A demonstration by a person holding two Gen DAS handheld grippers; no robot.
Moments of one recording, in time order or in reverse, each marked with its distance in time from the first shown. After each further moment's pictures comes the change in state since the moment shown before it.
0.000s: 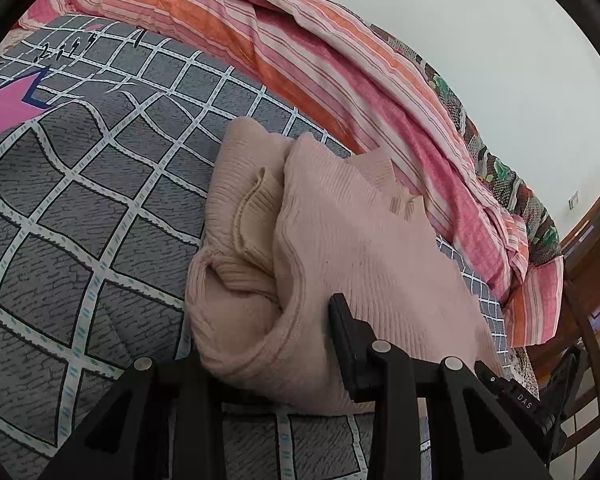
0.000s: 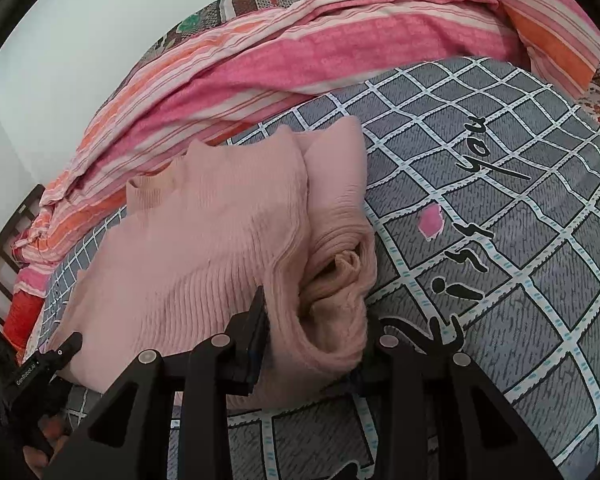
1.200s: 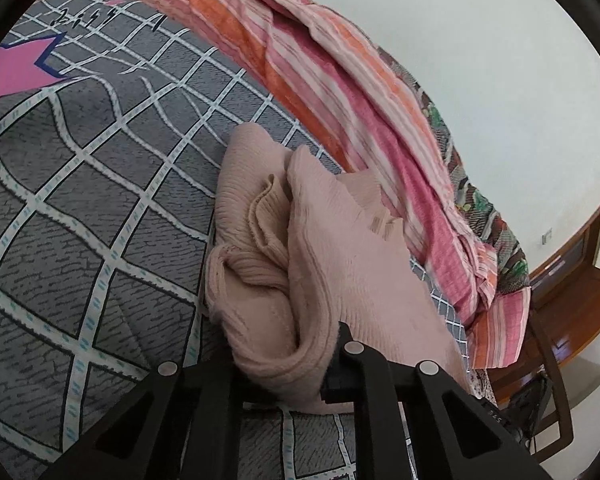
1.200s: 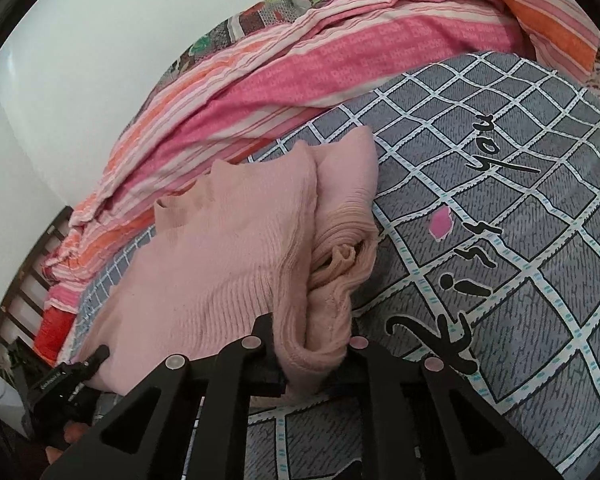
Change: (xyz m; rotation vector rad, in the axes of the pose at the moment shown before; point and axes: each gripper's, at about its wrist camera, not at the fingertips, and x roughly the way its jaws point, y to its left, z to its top) left arm -0.011 0.016 -0.001 -0.121 -0.022 -0.110; right arm -0.010 -0.010 -0.001 0.061 -0.042 0.131
